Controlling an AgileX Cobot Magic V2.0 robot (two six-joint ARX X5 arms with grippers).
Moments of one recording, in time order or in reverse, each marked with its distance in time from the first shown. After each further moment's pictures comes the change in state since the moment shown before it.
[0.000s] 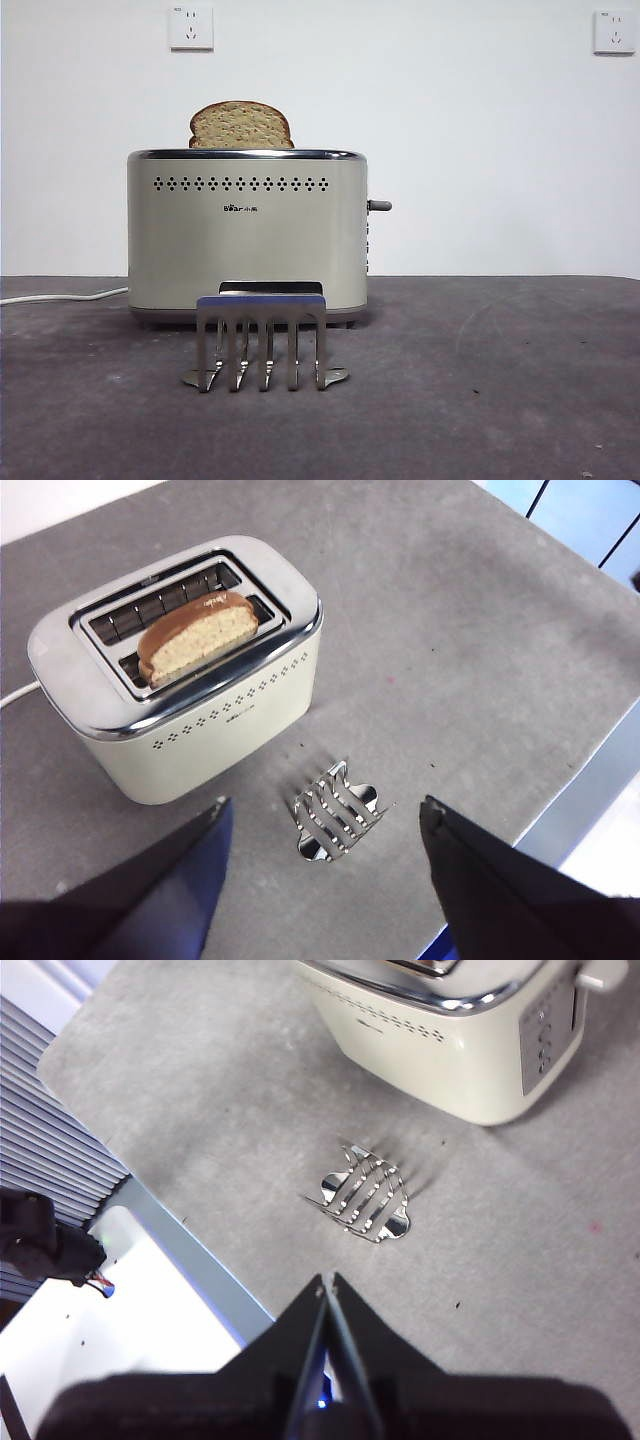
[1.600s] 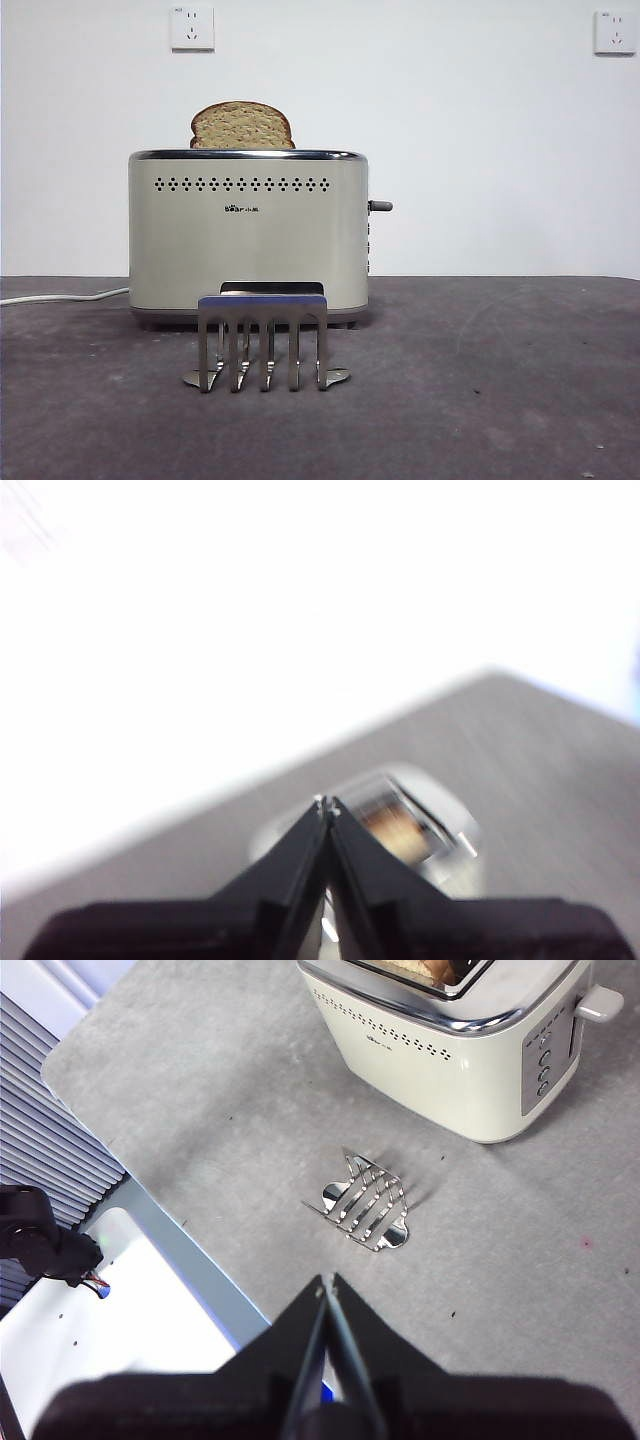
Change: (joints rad) left arm 0.243 -0.246 -0.163 0.480 0.000 0.069; right arm 0.000 -0.034 0.000 0.000 0.003 -0.014
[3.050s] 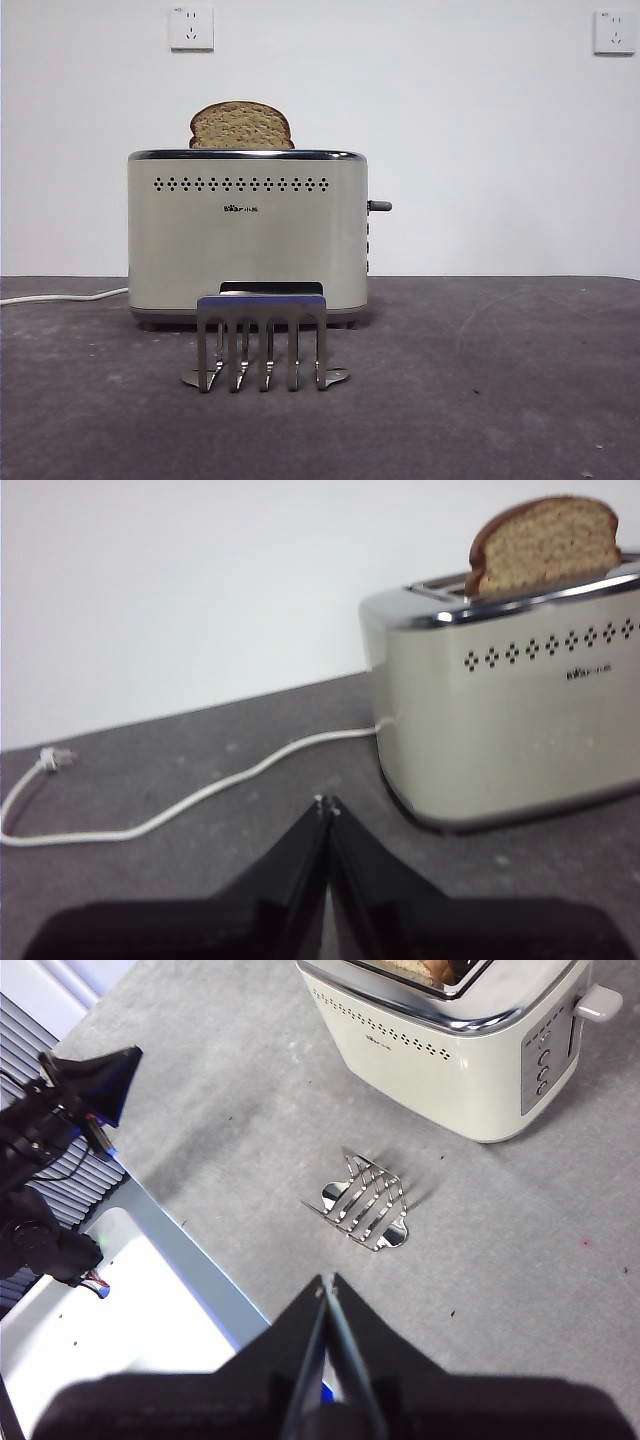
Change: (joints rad) left arm 0.166 -0.862 -1.618 0.867 -0.133 -0.025; right arm 0.000 0.000 0.000 0.000 0.000 0.000
